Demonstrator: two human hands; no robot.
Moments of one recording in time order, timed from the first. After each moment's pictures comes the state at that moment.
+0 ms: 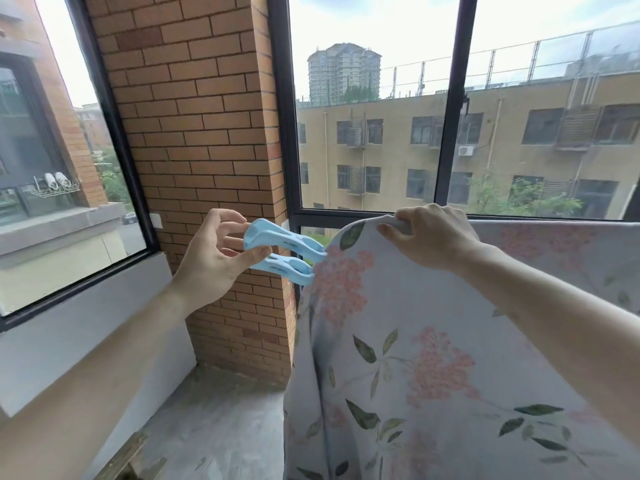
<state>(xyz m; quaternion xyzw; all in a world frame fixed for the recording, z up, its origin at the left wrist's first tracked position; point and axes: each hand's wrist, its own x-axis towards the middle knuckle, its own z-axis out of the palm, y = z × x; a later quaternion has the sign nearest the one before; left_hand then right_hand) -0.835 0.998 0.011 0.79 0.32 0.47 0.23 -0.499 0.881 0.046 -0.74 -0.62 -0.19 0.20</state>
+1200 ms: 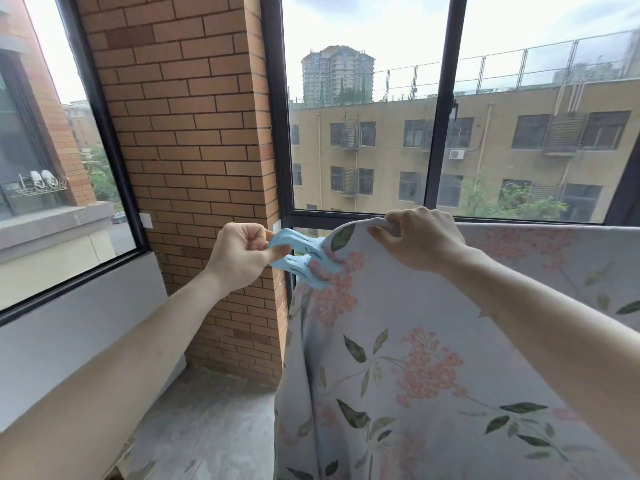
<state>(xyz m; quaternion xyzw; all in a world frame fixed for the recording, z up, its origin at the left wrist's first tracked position) -0.784 1.003 0.012 0.78 0.33 0.47 0.25 -0.496 0.878 0.045 -0.74 -0.61 -0.19 0.21</state>
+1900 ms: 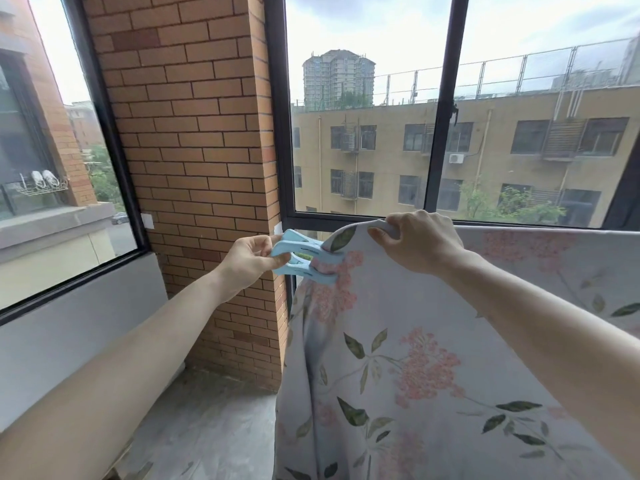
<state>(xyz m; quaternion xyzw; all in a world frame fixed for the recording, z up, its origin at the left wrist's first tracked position) -0.785 1.020 -0.002 0.74 0.30 0.37 0.47 -0.500 0.878 0.041 -0.74 -0.60 -0.20 0.21</state>
